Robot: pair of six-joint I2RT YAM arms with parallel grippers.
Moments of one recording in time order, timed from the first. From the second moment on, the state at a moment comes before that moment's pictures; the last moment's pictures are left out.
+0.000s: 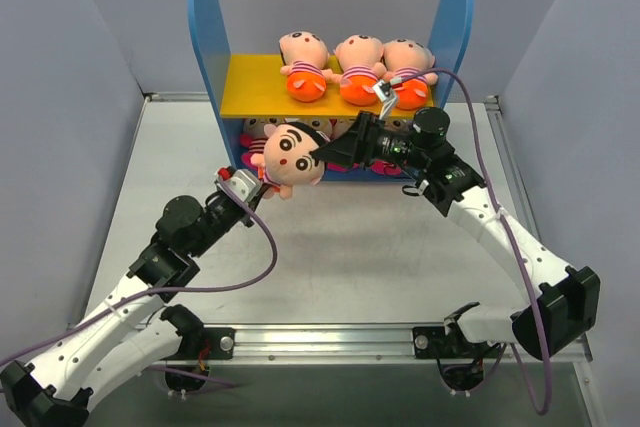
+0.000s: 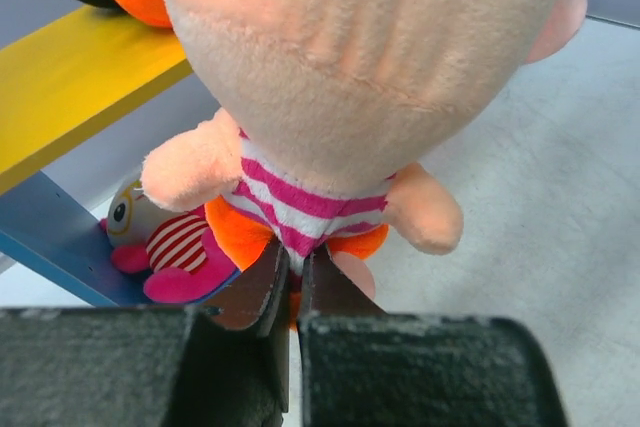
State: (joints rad) left arm -0.66 0.72 0.66 0.08 0.06 0.20; right arm 0.52 1.30 1.14 0.11 -0.71 0.81
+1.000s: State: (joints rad) left arm -0.60 1.45 1.80 -0.69 -0.38 -0.29; right arm 0.41 0.98 1.24 -0.40 -0.17 0.24
